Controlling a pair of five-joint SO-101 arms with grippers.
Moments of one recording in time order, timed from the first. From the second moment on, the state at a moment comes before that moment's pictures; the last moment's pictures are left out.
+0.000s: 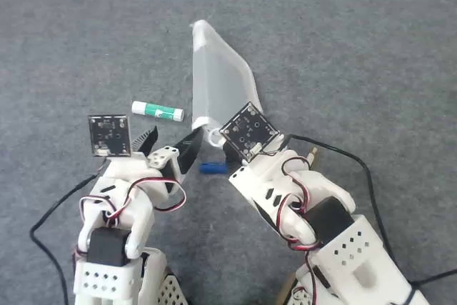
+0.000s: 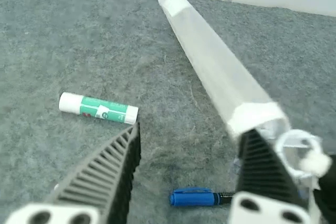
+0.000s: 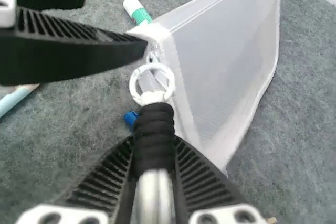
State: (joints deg) left arm 1.0 -87.9 76.9 54.5 14.8; right arm -38.9 -60.8 54.5 54.4 10.4
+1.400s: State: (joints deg) left arm -5.3 -87.3 78.4 55.8 4.0; right arm -26.6 -60.8 54.3 56.4 7.2
